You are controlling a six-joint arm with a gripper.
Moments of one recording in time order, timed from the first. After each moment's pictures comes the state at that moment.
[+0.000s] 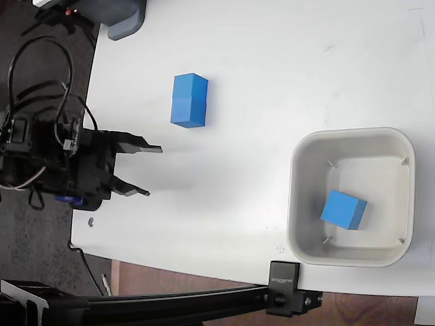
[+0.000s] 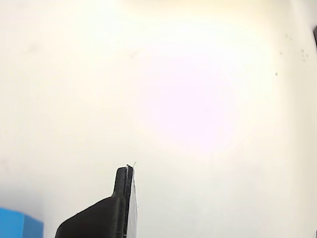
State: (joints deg) arm -0.2 164.2 164.3 42.4 2.5 -0.1
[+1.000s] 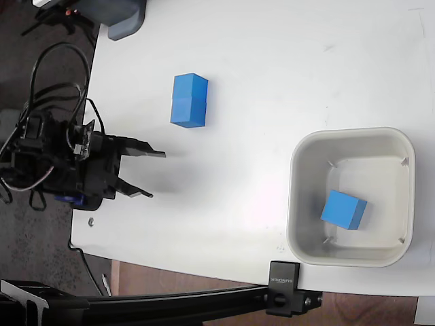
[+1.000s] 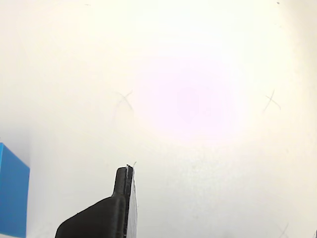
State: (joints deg) arm -5.4 173.6 172.8 45.8 9.0 5.2
